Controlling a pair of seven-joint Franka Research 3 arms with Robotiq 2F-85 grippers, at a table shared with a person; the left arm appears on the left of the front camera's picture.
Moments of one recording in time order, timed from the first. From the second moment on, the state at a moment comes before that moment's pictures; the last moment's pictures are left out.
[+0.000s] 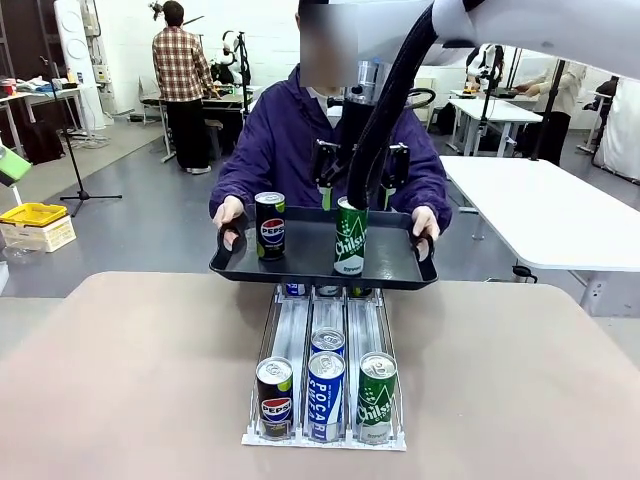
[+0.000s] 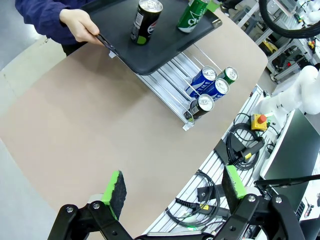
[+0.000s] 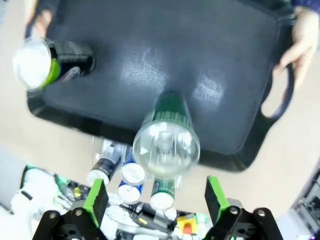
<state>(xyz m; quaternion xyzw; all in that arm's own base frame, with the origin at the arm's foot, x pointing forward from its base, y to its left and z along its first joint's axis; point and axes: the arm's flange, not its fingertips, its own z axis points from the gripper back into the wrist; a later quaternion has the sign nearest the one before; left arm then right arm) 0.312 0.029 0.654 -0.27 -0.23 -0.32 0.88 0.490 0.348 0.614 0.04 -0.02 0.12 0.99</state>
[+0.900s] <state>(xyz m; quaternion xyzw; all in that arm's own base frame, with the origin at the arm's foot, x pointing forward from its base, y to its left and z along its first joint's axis) 0.312 0.029 0.654 -0.27 -0.23 -0.32 0.88 0.358 0.225 0.595 0.02 -0.05 0.11 0.99</state>
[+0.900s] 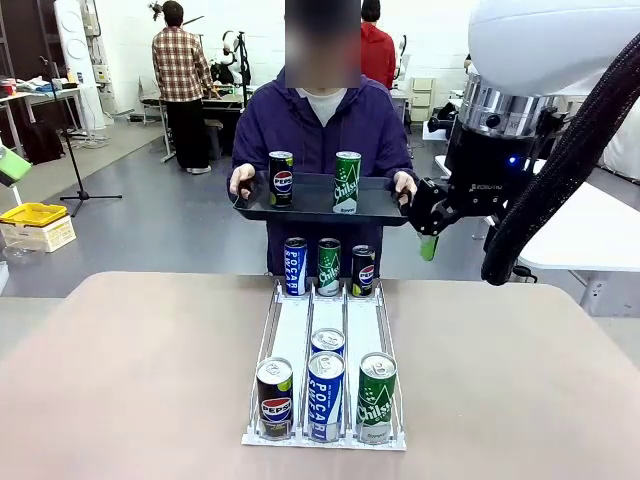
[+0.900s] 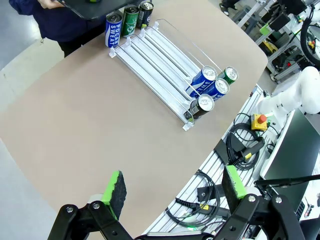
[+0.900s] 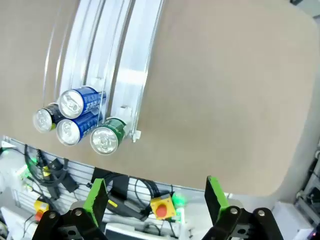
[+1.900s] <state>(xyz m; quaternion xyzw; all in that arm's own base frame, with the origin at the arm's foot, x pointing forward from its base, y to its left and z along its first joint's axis) 0.312 0.029 0.654 -0.27 -0.23 -0.32 0.88 0.356 0.228 0.599 0.02 -0.05 0.11 0.99</state>
